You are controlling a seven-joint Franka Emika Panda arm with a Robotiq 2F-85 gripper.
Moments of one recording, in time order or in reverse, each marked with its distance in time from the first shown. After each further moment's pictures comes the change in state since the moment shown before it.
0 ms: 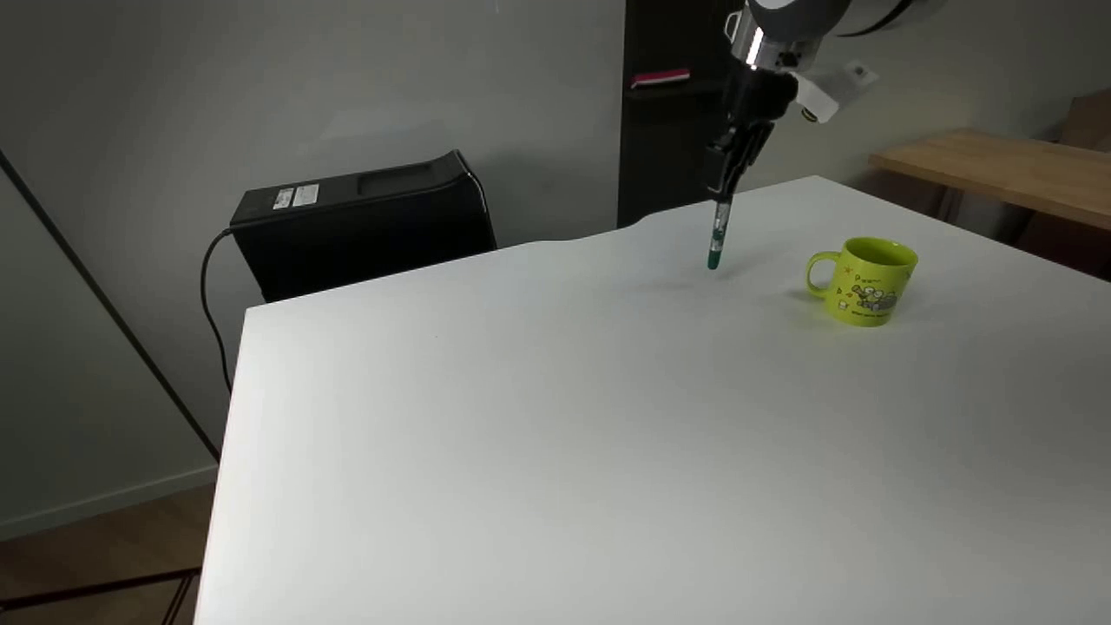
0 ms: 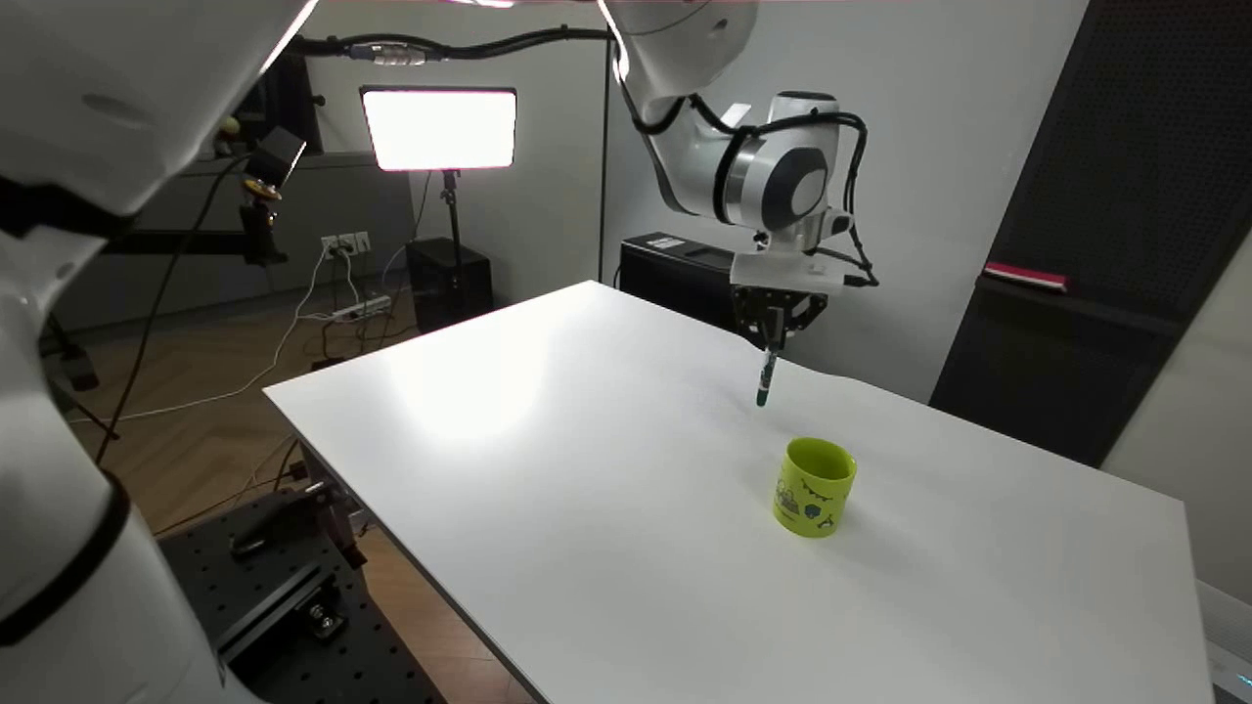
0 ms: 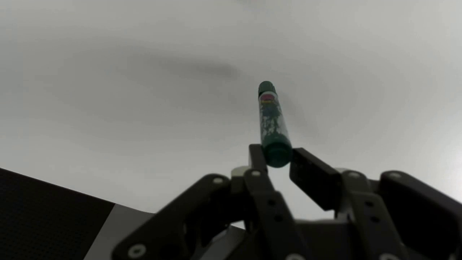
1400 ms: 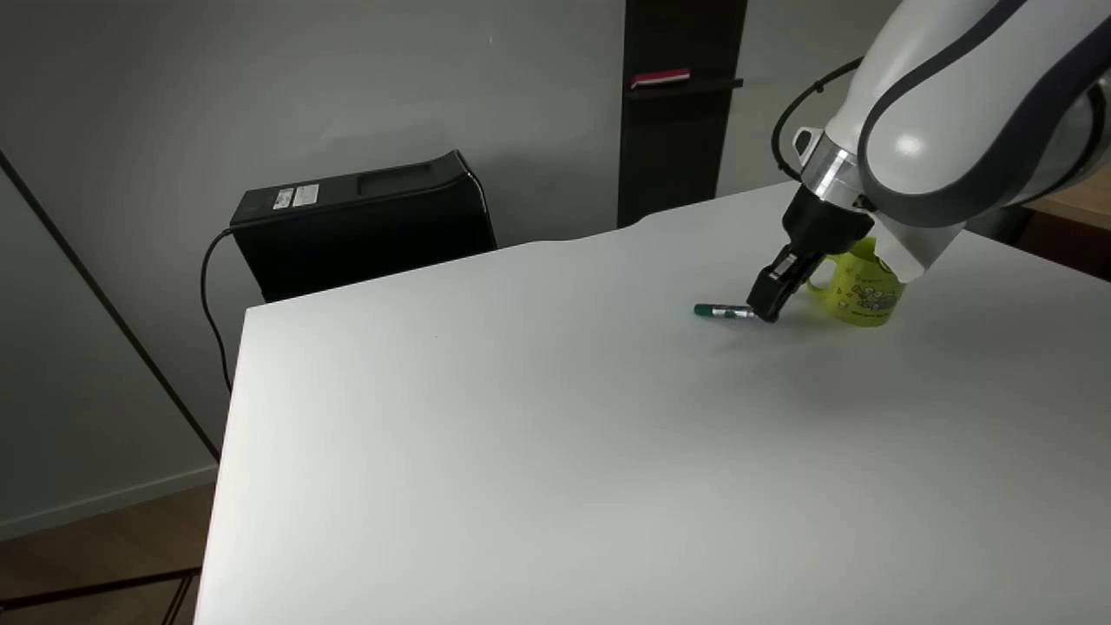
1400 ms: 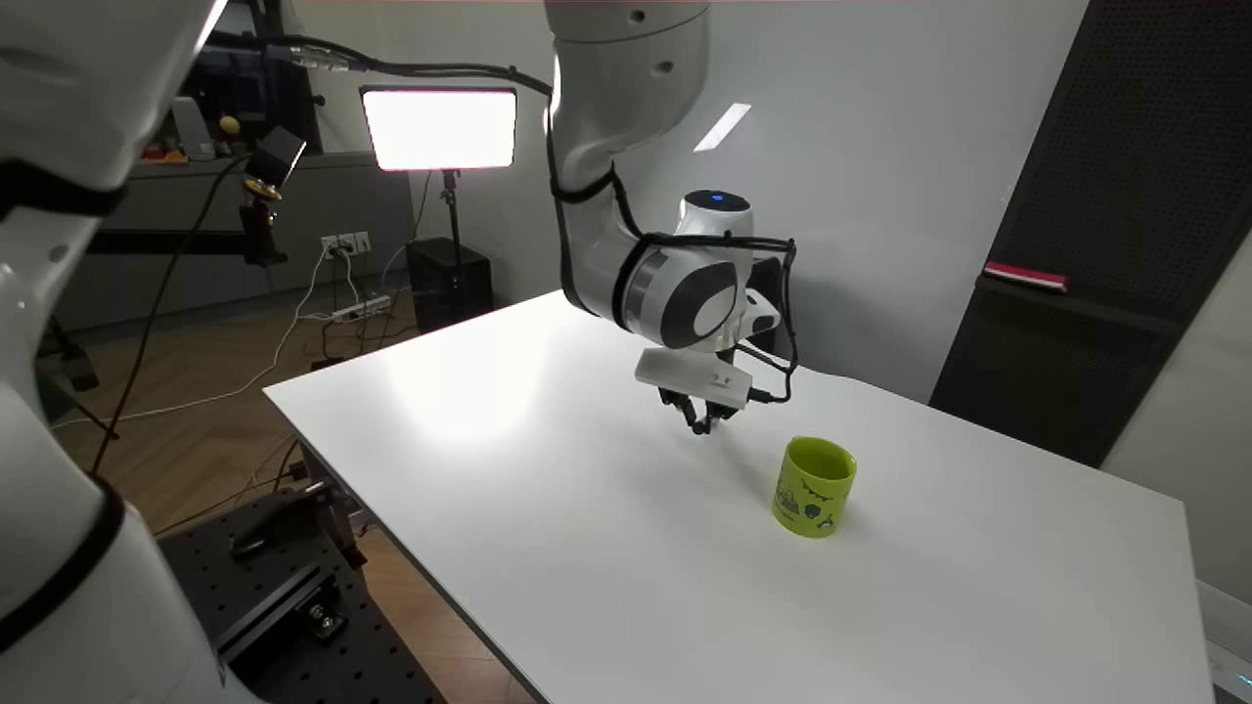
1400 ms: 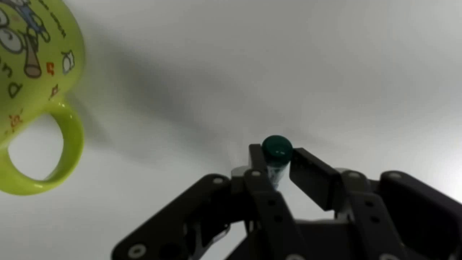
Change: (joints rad) arm -0.078 -0.127 0.086 -0.592 -0.031 0.466 0.108
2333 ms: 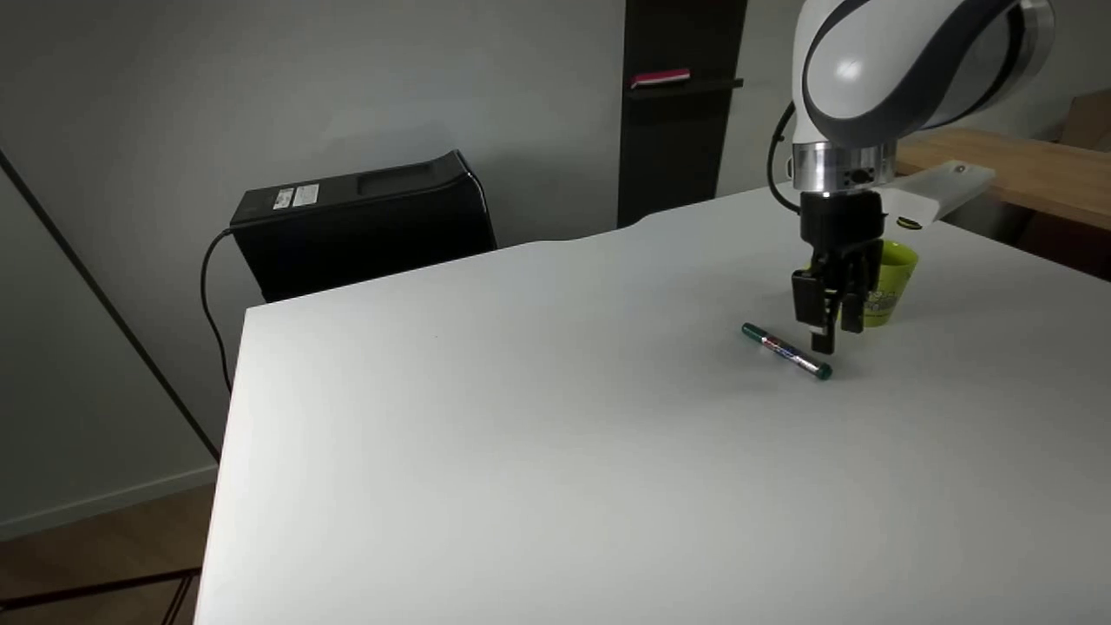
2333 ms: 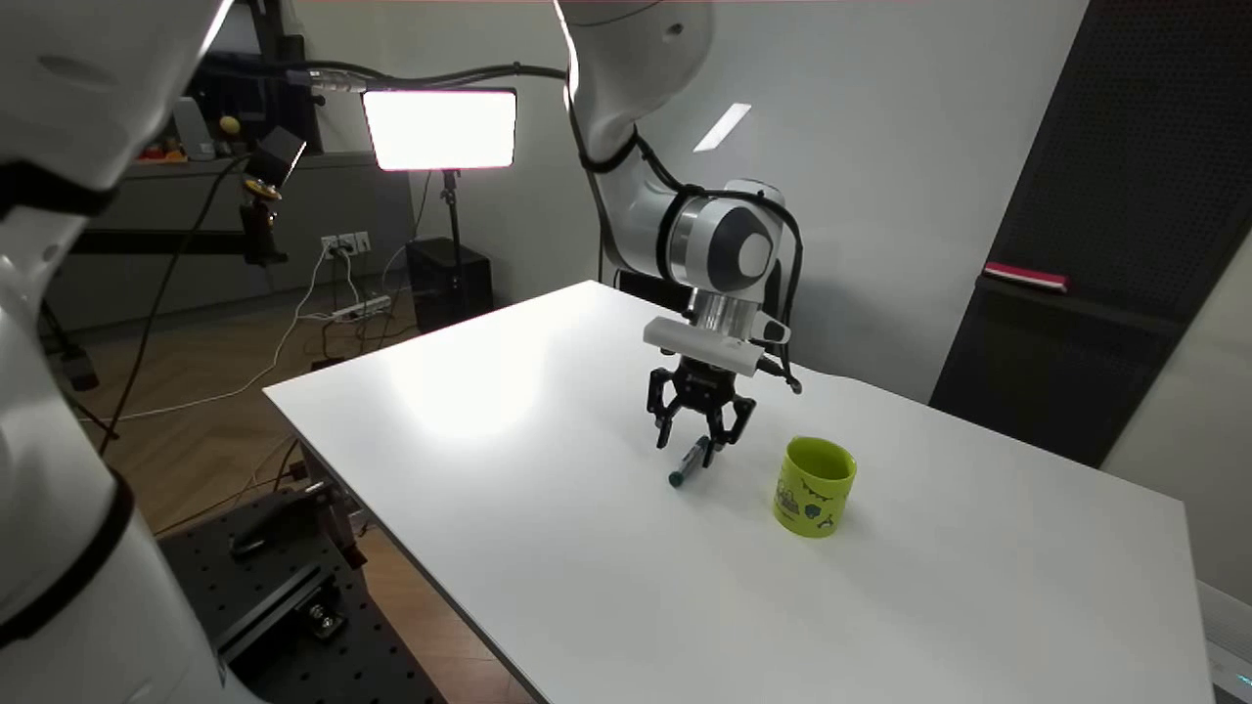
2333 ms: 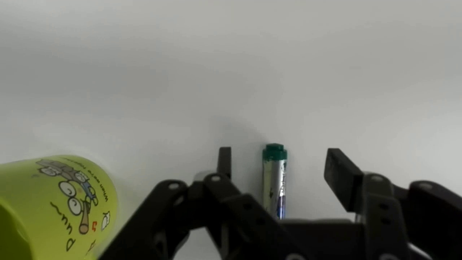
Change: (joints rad) arm 0.129 0.020 -0.135 0.226 -0.002 -0.724 0.114
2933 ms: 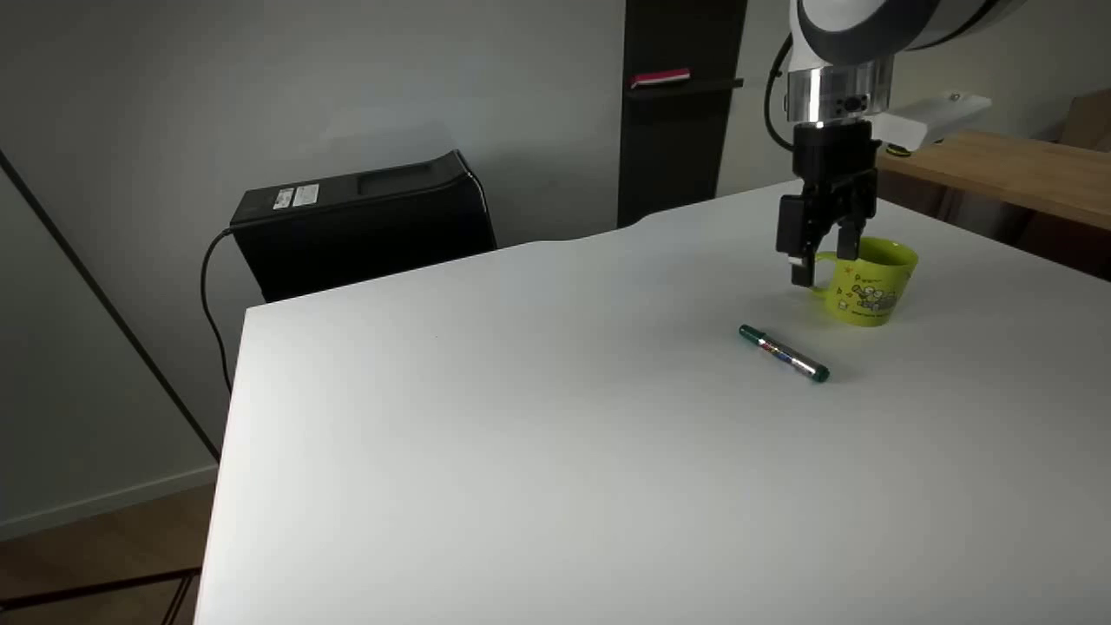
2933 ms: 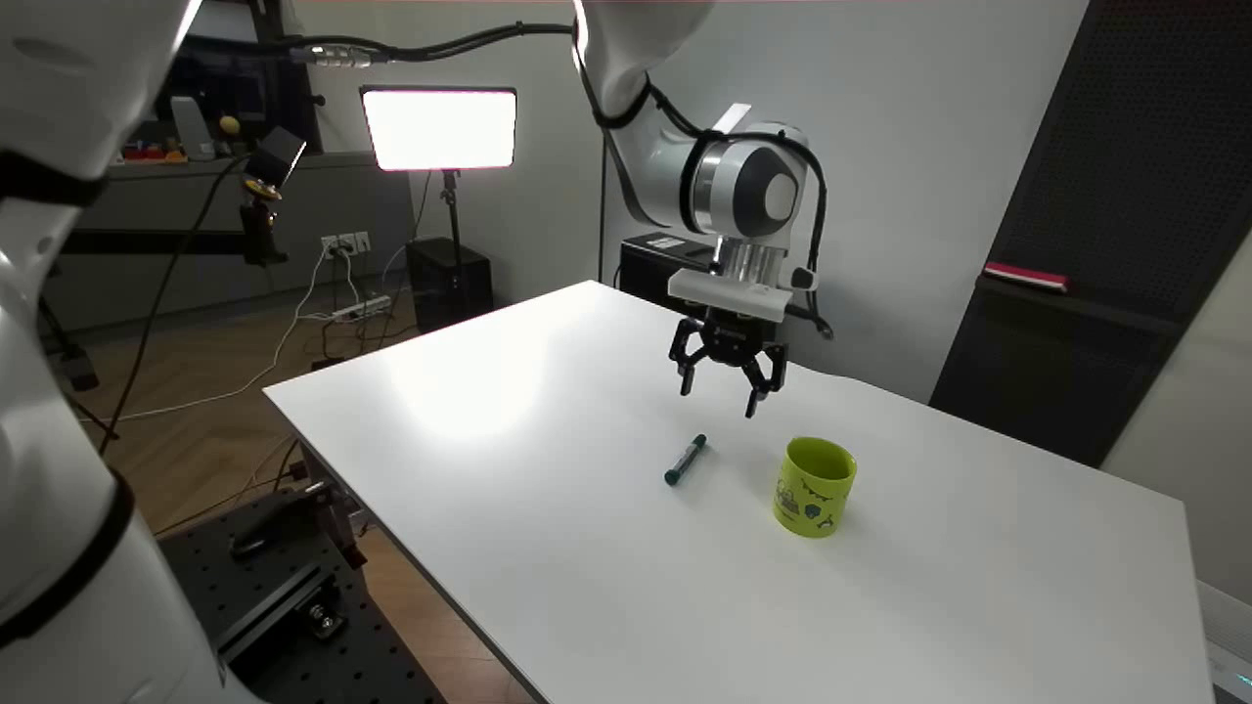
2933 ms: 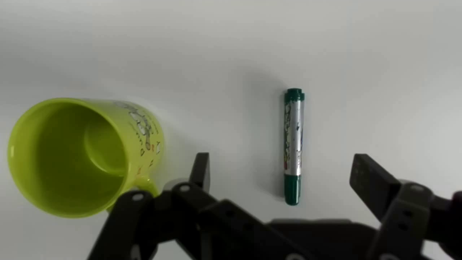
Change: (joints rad) arm 0.004 -0.054 -0.016 0.092 -0.015 -0.065 0.028
